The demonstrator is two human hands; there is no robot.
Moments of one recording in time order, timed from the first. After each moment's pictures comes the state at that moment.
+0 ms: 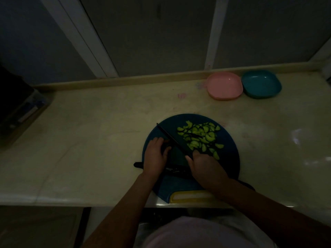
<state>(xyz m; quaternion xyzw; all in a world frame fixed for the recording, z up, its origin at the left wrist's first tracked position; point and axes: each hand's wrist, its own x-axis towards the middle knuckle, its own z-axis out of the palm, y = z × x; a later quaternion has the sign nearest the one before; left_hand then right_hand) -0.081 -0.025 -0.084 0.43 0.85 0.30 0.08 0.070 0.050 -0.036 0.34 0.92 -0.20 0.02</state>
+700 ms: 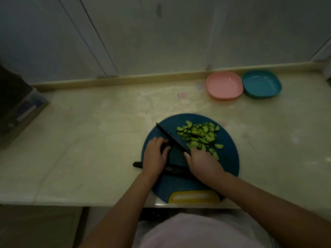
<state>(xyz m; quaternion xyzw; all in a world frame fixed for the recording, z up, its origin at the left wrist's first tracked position) -0.081 -0.026 -0.083 0.43 0.84 0.31 0.09 0.060 0.061 -0.045 0.33 0.92 -0.21 0.03</state>
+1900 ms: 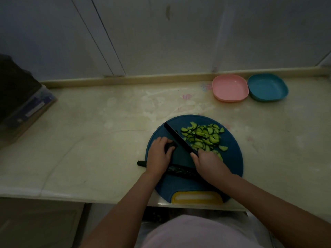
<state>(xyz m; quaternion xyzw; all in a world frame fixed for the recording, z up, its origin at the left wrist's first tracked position) -0.081 -0.028 -0.082 0.42 0.84 0.32 0.09 0.067 0.064 -0.041 0.36 0.90 -0.25 0.04</state>
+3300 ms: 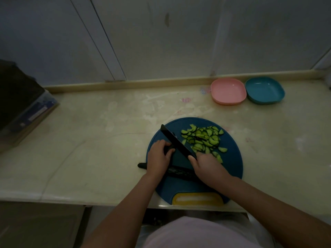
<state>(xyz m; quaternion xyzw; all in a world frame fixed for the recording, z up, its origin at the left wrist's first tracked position) -0.080 -0.028 -0.080 0.39 0.85 0.33 0.09 0.068 0.059 -0.035 0.35 0.88 -0.31 0.05</state>
